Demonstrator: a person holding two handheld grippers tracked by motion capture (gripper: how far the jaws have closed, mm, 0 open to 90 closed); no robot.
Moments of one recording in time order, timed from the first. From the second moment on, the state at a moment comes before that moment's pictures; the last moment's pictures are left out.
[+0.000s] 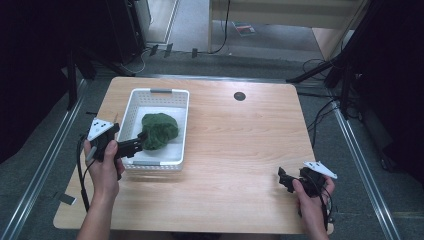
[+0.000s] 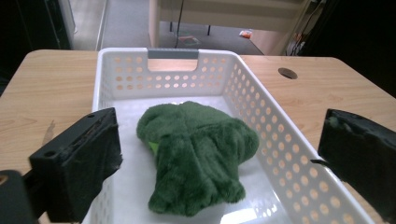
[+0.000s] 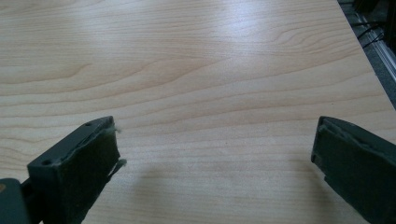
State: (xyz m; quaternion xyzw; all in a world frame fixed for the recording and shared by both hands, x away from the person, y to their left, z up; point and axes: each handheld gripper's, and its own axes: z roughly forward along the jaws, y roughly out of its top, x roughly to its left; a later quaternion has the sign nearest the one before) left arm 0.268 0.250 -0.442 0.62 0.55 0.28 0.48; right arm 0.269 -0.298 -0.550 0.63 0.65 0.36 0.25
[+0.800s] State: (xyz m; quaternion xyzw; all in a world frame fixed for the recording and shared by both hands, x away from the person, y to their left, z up) left arm 0.197 0.309 -0.481 0.58 0.57 0.32 0.48; right arm 0.269 -0.298 -0.550 0.63 0.65 0.36 0.25
